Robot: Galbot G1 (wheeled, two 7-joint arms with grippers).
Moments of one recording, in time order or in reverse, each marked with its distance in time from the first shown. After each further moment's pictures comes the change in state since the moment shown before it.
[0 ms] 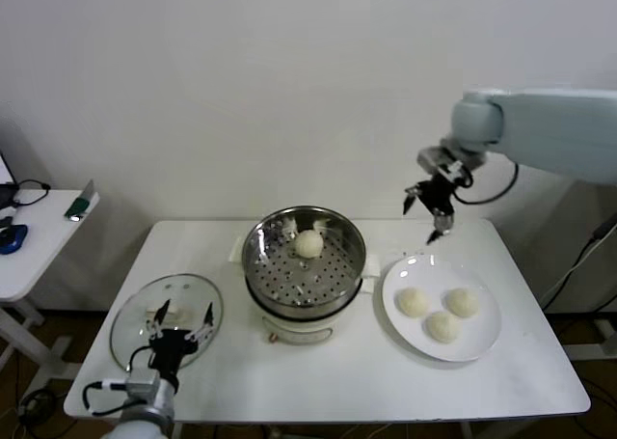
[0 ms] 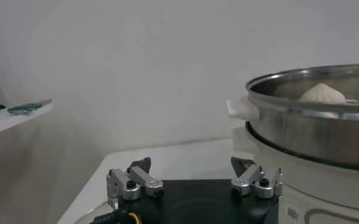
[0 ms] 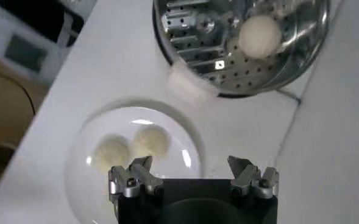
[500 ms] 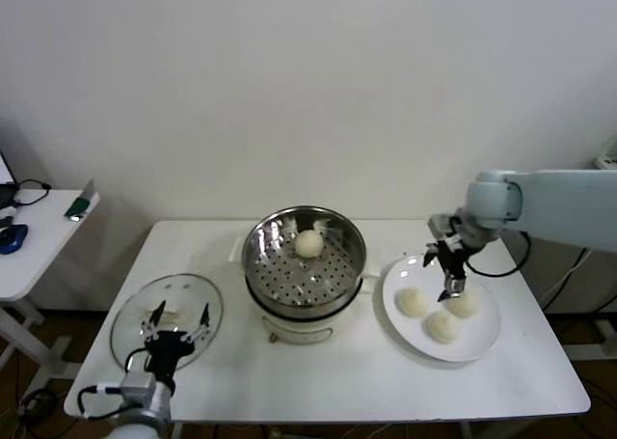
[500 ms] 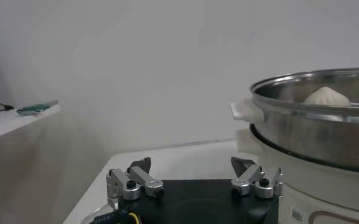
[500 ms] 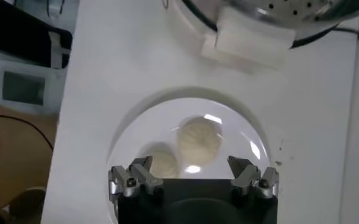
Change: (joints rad) left arm 0.015 -0.006 -0.008 -0.005 -0.004 -0.014 -0.005; right arm -0.213 -0.095 0.075 0.087 -0.107 -0.235 0.210
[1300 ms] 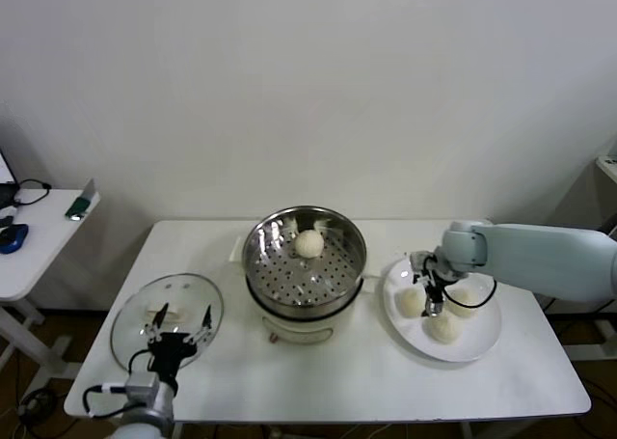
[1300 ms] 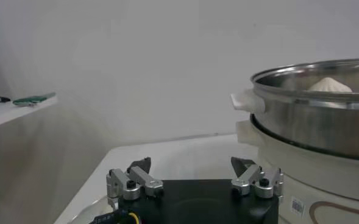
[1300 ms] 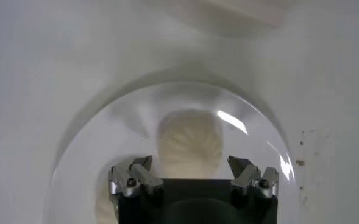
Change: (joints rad) left arm -0.017 0.003 0.010 0.036 0.002 0.000 0.001; right arm -0.355 0.033 0.260 -0.193 -0.117 -0.061 0.096
